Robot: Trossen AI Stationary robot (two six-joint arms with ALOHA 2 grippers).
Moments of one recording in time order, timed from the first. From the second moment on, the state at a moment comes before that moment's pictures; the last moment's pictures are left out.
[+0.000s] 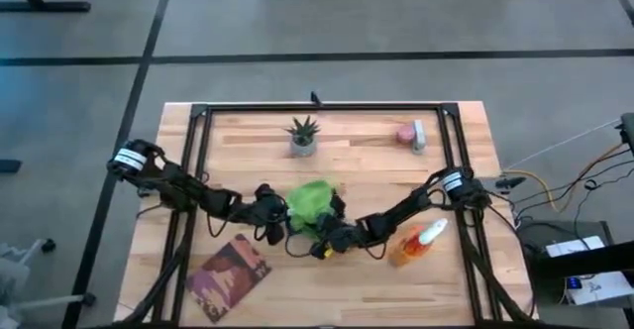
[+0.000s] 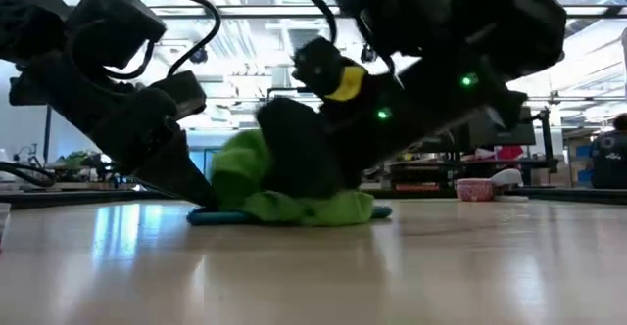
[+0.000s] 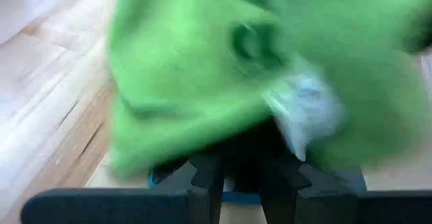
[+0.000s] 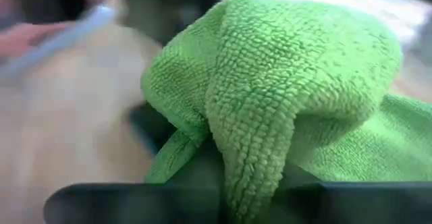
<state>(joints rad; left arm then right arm) -0.29 1.64 0.39 0.43 -0.39 -0.56 0.36 2.17 1.10 0.55 0.64 0.33</state>
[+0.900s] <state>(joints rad) -0.29 1.64 0.40 0.41 -0.41 -0.53 0.44 1.87 0.79 0.15 1.06 0.72</state>
